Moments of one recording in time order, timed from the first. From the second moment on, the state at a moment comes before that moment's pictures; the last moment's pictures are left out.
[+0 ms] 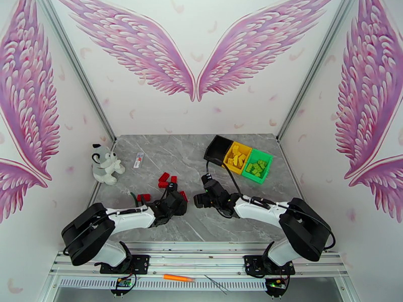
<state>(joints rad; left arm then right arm) -0.84 1.45 0.56 -0.05 -0.34 -0.68 0.79 1.53 0.77 -0.08 0.10 0.45</state>
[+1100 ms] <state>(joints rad) -0.82 1.50 0.58 -0.08 -0.34 -0.63 0.78 1.44 0.76 -0.17 0.17 0.48</state>
